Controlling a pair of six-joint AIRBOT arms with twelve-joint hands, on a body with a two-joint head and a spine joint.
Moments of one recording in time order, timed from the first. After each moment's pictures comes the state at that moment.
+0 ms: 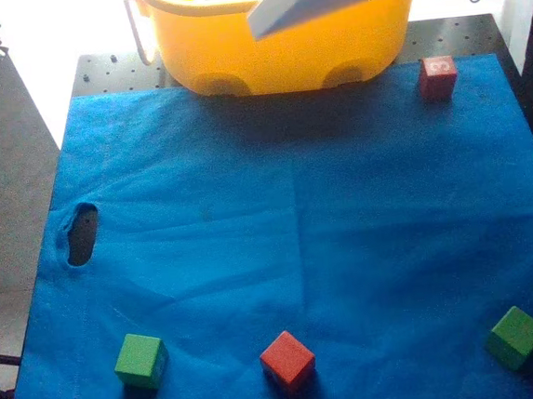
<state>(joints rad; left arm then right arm) 0.50 -1.26 1.85 0.26 -0.86 0.09 -0.29 -0.93 1.09 -0.17 0.48 -1.14</state>
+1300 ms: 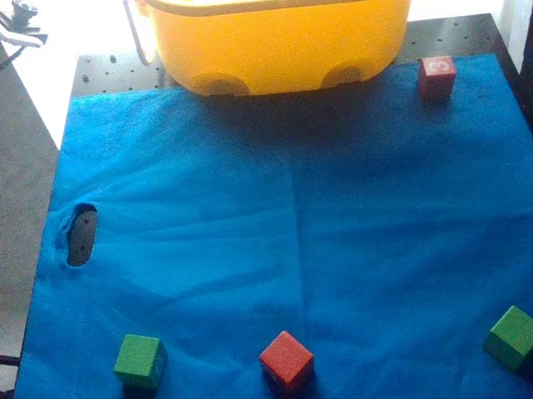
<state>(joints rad) 0.50 -1.22 1.70 0.23 -1.05 0.12 -0.17 -1.02 1.20 -0.20 0.48 -1.31</state>
